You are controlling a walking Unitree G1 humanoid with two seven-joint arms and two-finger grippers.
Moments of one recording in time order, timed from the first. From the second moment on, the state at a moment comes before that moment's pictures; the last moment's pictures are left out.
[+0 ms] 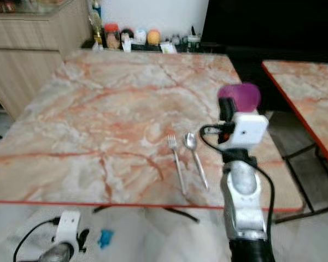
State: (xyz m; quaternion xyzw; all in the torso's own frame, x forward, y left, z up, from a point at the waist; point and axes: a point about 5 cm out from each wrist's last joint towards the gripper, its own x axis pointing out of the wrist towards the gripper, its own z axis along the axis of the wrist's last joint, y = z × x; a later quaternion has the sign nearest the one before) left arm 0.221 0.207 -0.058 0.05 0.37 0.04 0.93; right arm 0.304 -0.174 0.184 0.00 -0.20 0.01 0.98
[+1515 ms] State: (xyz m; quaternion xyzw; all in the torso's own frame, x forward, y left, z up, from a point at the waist) left arm 0.218 0.209 -0.059 0.05 0.37 0.05 0.93; right arm 0.308 -0.178 0.184 0.01 -0.19 0.00 0.98
